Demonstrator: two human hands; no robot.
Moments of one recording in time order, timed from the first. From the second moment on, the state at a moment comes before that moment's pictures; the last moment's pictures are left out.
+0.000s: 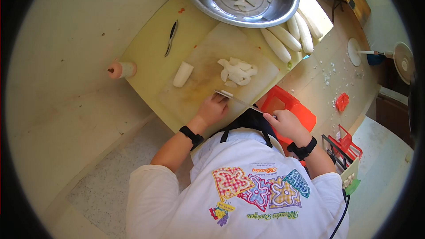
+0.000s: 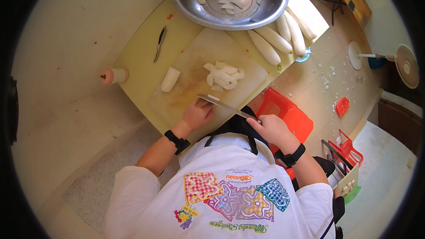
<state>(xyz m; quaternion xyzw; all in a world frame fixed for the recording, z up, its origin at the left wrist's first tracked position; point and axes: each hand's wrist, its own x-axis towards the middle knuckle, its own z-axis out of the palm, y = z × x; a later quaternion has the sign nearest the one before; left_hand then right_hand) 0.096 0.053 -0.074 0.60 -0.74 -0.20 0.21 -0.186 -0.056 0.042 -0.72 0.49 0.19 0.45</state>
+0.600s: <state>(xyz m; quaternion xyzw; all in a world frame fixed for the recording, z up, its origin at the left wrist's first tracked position) 0.083 0.050 -0.068 0.62 -0.74 -0.19 0.17 -0.161 -0.061 0.038 -0.73 0.46 0.21 0.46</state>
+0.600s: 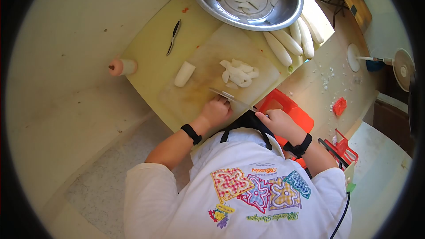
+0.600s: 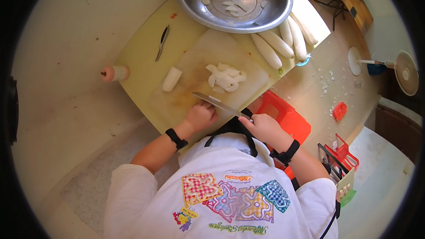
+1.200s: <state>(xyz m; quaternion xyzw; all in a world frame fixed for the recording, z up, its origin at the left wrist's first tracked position) 0.089 0.061 -0.072 0.61 -0.72 -0.24 0.22 -0.177 -0.063 -0.018 -0.73 0.48 0.15 0.47</state>
